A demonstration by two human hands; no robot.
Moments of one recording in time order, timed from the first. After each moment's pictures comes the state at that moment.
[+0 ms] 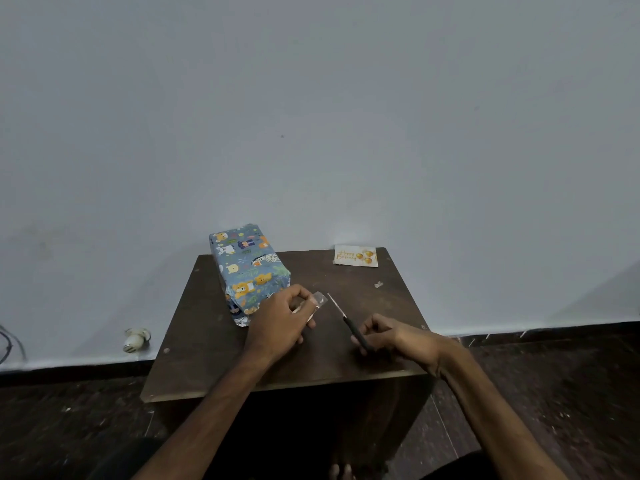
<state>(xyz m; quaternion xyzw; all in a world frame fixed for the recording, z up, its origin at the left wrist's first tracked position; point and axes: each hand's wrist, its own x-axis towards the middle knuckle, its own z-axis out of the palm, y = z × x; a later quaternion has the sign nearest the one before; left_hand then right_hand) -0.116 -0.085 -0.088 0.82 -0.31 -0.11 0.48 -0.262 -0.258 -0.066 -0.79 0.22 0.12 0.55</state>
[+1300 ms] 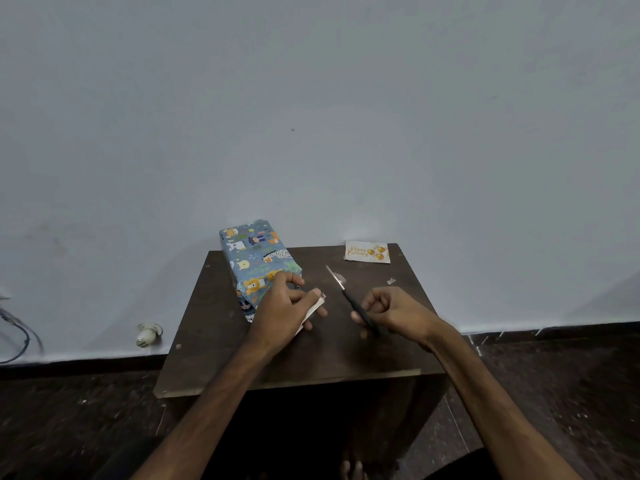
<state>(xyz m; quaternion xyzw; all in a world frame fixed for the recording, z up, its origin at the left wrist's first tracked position) -0.099 -0.083 -0.093 0.75 -0.27 -0.17 0.59 -0.226 -0.265 -0.074 -0.80 0.18 0.02 0.57</state>
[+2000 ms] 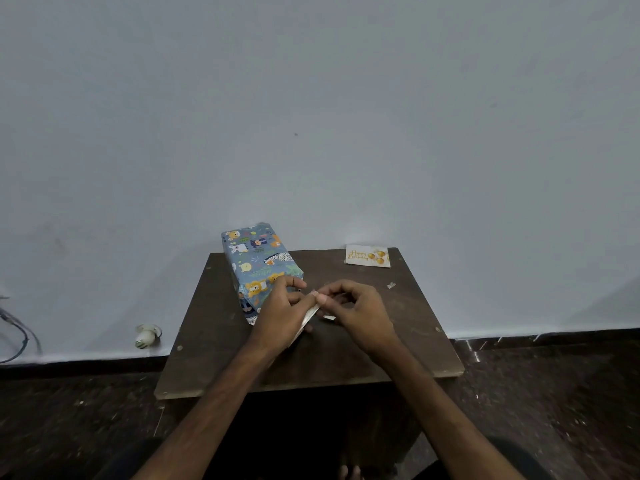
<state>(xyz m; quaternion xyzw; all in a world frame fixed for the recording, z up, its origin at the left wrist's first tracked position) -0.103 -0.081 -0.088 0.70 -0.24 -0.20 0.64 -0.195 -0.206 -0.083 -0.78 0.13 -0.22 0.57</state>
